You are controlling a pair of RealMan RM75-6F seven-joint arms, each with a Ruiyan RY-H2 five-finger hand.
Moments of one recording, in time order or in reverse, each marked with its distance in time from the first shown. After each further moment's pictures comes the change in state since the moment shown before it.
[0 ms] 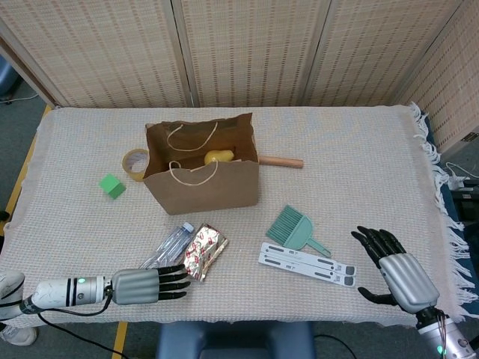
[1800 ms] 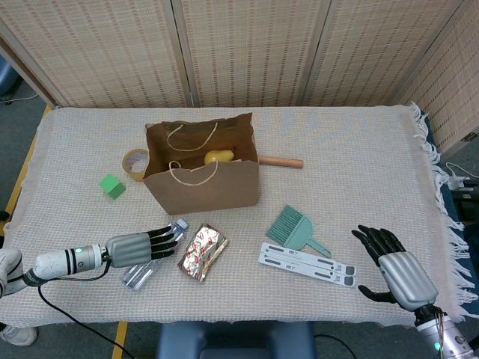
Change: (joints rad) left arm -0.034 -0.114 0.038 0.334 -0.149 -0.013 -0.055; right arm 0.012 -0.013 0.008 -0.001 0.048 -0.021 -0.034
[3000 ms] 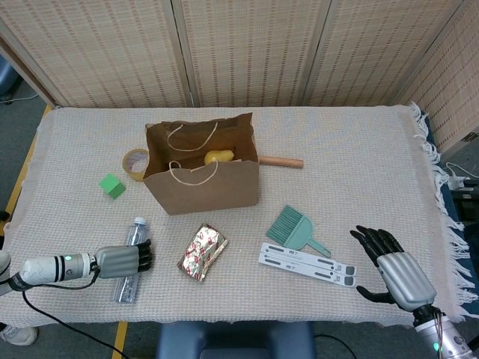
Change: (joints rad) left arm -0.001 0.010 0.115 0.058 0.028 0.036 -0.020; right arm 0.002 0.003 -0.003 -0.013 -0.004 0.000 0.011
